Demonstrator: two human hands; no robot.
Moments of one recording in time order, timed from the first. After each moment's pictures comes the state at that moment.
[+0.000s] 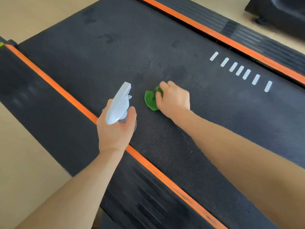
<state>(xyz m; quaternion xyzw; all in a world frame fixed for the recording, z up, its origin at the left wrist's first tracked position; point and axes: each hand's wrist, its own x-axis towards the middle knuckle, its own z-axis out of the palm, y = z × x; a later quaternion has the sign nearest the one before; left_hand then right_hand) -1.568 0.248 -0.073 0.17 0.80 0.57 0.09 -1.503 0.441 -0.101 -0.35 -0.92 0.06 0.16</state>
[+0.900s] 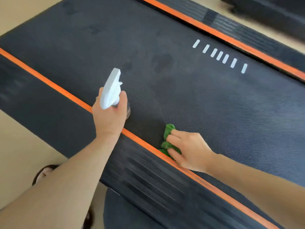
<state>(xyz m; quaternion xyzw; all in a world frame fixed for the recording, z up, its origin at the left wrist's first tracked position) -1.577 0.243 -0.079 0.21 0.79 0.57 0.10 -1.328 0.325 -0.075 -0.15 -0.98 0.15 0.03</state>
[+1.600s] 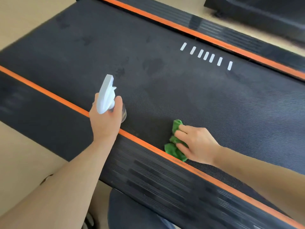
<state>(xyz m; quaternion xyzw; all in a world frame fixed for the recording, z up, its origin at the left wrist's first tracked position) -1.573 0.235 -0.072 0.22 0.78 0.57 0.13 -1.295 0.334 -0.074 -0.18 -0.98 0.08 0.05</state>
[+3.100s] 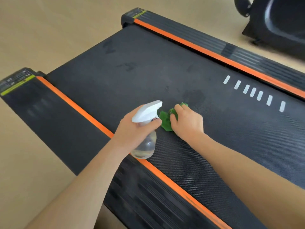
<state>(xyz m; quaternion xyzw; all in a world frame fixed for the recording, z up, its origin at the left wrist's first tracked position) -1.656 0.254 -0.011 0.32 0.74 0.48 0.35 -1.535 0.419 -0.094 -0.39 -0.91 0.07 0.14</state>
